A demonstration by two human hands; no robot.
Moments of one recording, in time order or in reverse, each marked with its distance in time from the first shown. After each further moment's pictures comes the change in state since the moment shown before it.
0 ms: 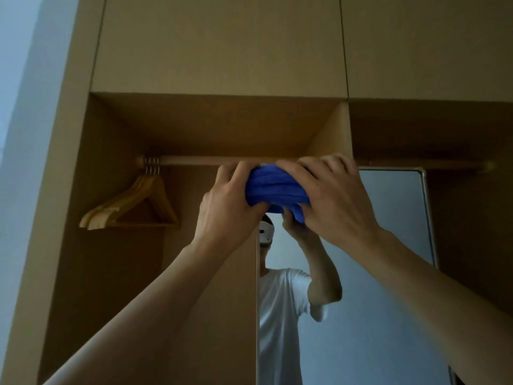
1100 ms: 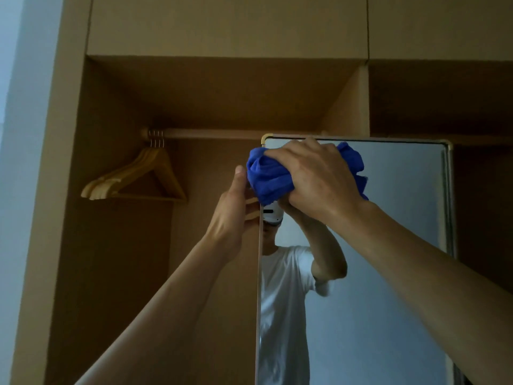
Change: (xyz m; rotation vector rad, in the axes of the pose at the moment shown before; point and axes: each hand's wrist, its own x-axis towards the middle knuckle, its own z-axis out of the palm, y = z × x) left_hand -0.031 -0.016 0.042 -0.966 -0.165 -0.691; right_hand 0.013 -0.017 0.031 0.186 -0.180 0.001
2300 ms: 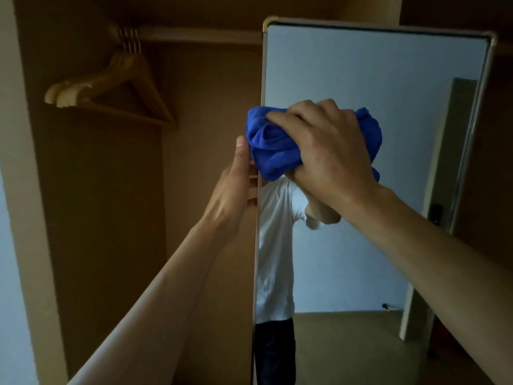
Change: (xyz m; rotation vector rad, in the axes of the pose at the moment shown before) left_hand -0.064 -0.065 -0.002 0.101 -0.028 -0.148; right_hand -0.087 -0.035 0.021 -0.040 -0.030 0.040
